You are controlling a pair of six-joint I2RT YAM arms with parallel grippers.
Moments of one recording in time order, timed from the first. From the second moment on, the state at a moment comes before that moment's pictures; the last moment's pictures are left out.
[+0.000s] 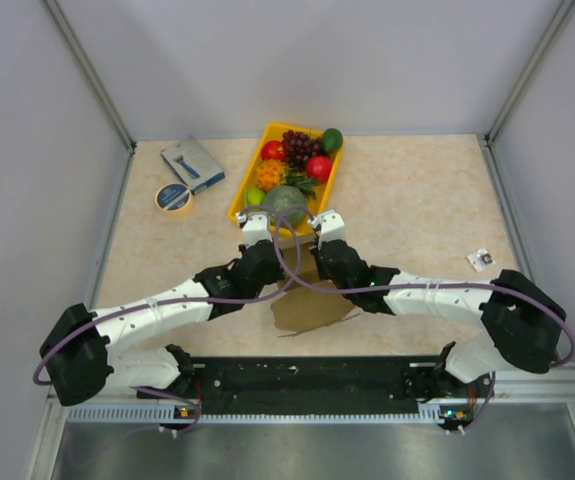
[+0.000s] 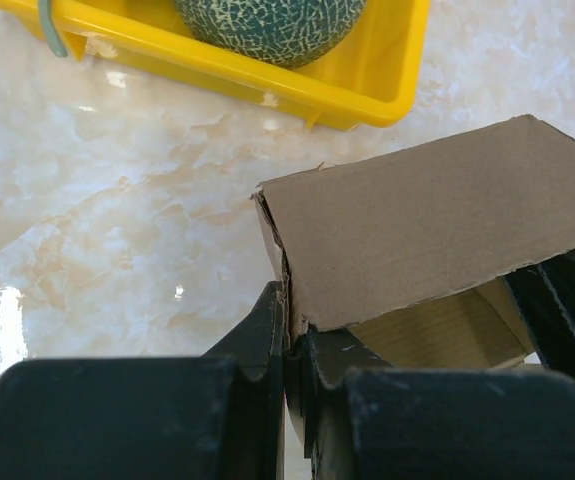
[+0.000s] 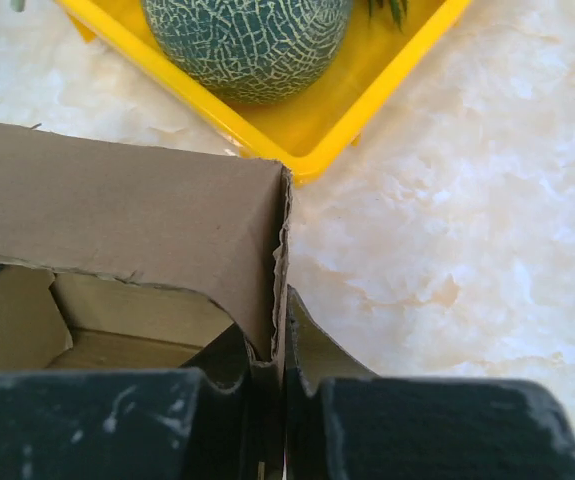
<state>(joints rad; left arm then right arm) -0.93 1.20 0.74 -0.19 -0.54 -0.71 0.98 1.42 0.74 0.18 0.50 0.25</state>
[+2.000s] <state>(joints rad) -0.85 1.81 1.29 -0.70 0.10 -0.05 0.25 0.92 0.44 -0.22 -0.54 0.62</state>
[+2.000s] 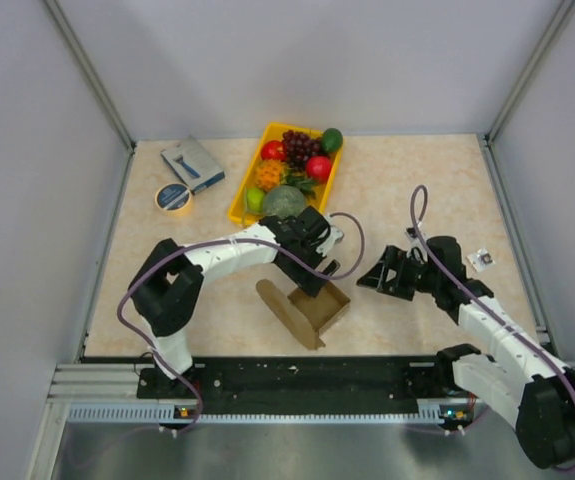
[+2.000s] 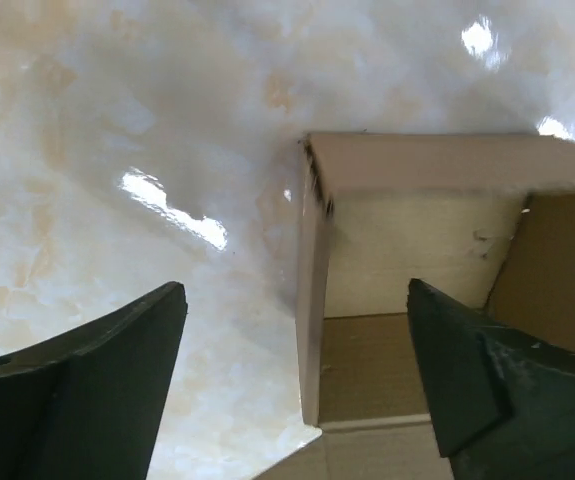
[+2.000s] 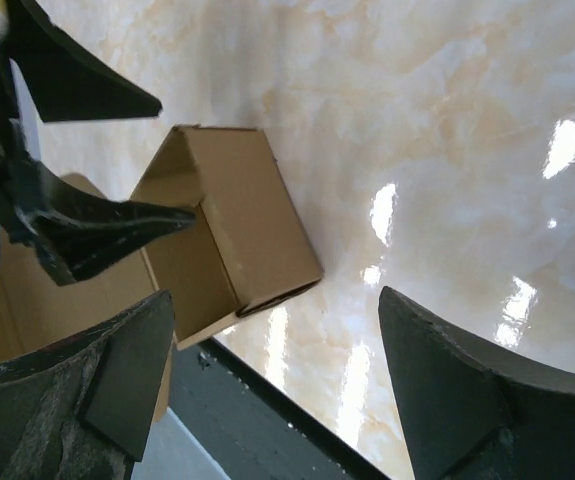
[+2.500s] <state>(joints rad) -0.75 0.95 1.10 -0.57 -0.17 -0.31 0.31 1.17 0.51 -0.22 -0.52 0.50</state>
